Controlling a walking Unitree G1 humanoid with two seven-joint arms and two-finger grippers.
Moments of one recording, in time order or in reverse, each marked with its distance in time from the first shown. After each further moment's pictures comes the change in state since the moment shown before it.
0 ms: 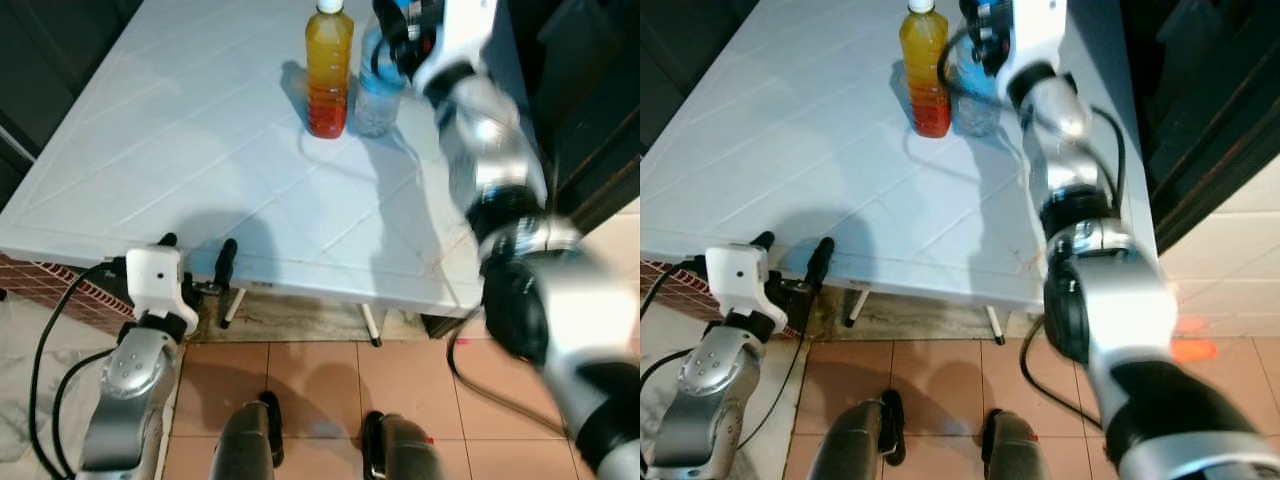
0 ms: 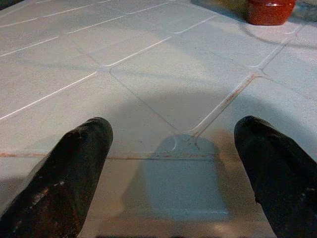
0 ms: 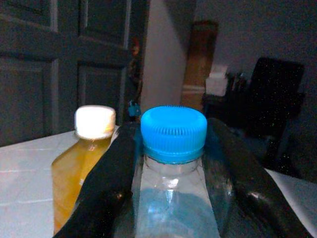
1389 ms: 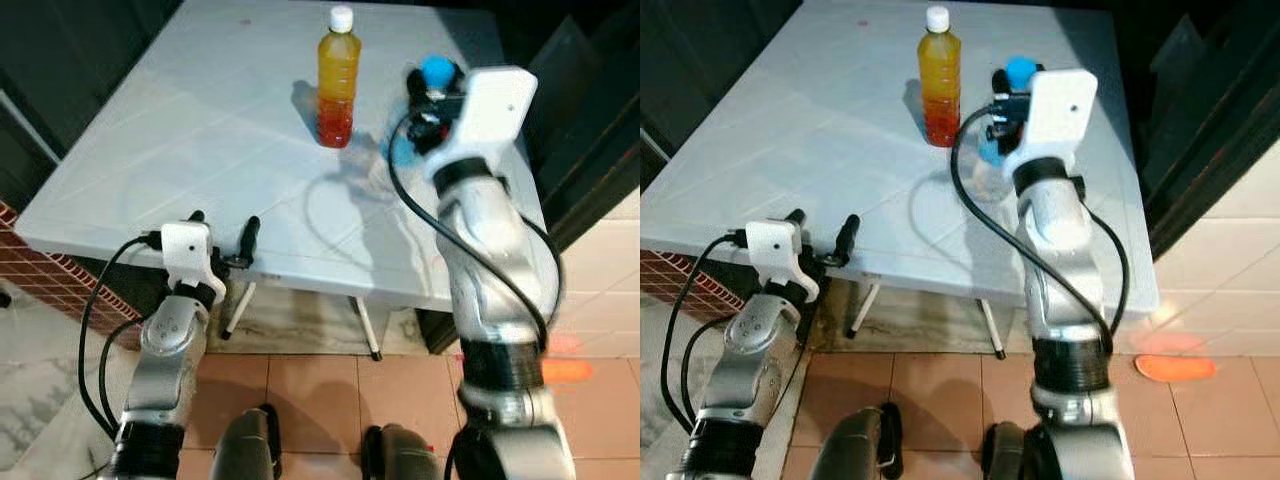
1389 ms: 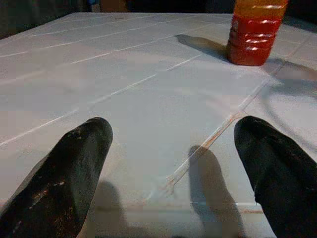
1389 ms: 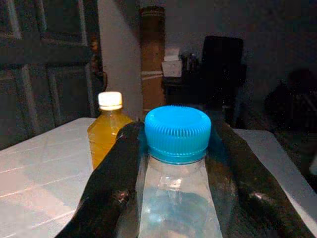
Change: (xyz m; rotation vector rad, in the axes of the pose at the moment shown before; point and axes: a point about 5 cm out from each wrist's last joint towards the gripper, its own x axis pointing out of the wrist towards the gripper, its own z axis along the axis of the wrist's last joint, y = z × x) left arm 0.046 -0.016 -0.005 -0.027 -0.062 -0.050; right arm -0.084 0.038 0.015 0.106 0.151 -0.272
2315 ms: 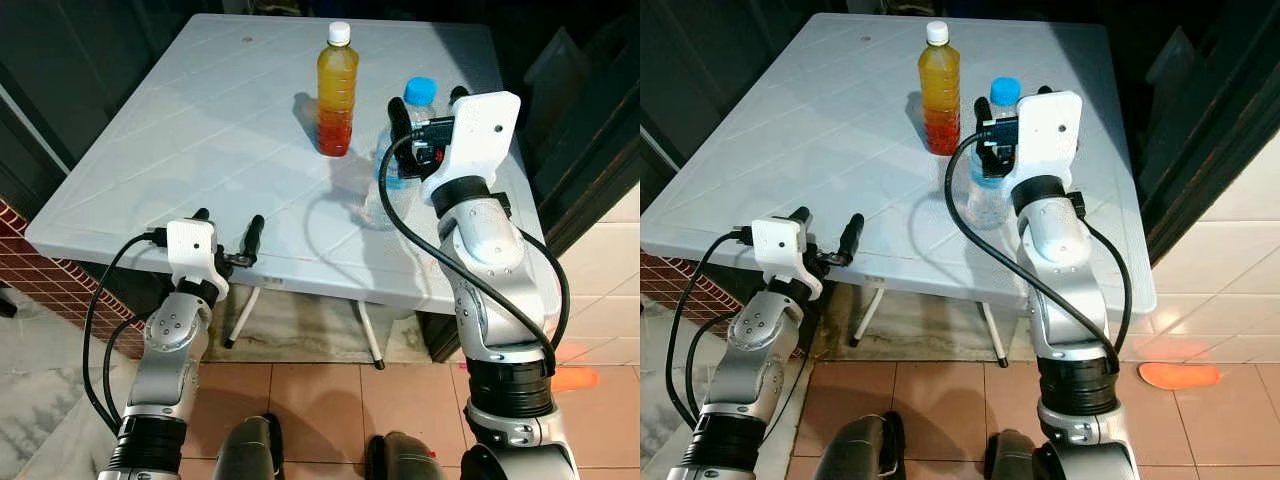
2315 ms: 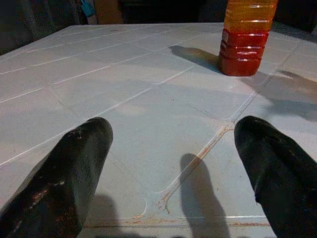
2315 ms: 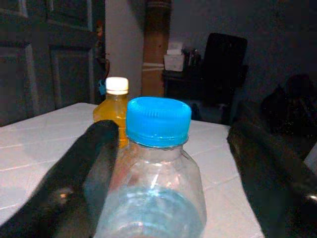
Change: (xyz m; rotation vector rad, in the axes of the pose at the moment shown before) left arm 0.002 -0.002 -0.002 0.009 0.001 -0.015; right arm -0.012 0.000 -0.009 -0.100 0.054 0.027
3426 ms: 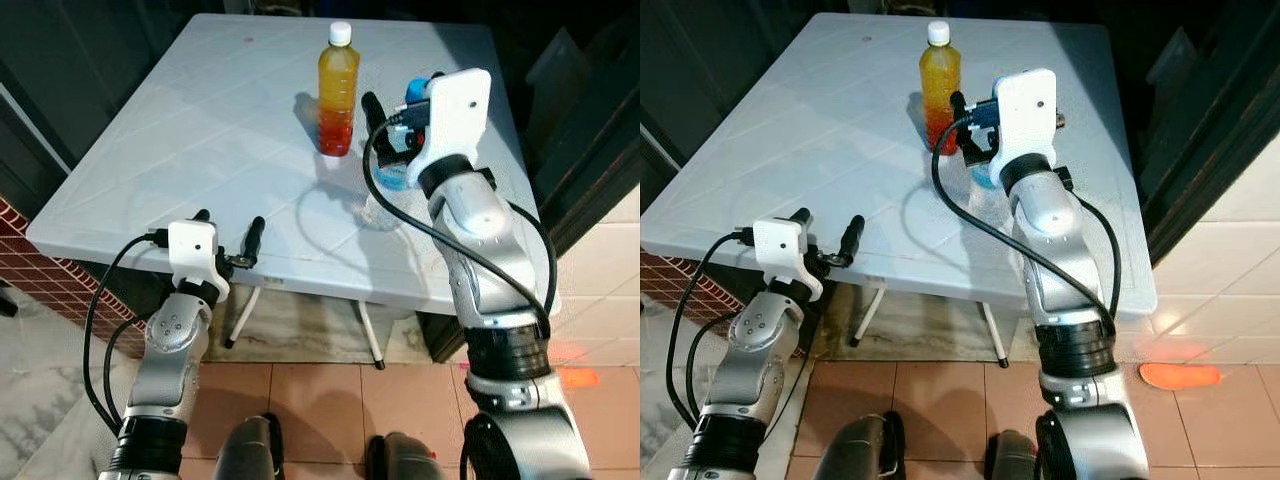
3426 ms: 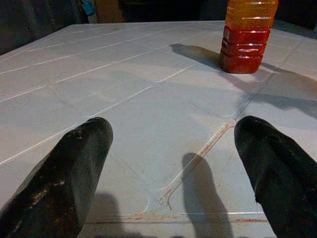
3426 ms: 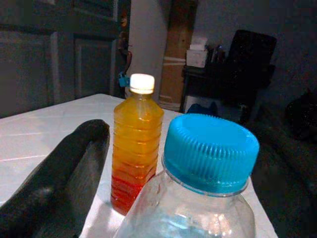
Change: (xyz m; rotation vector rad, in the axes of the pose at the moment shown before) left arm -0.001 0.000 -0.001 0.007 0.005 0.000; right arm 0.026 0.004 -0.002 -0.028 0.035 0.104
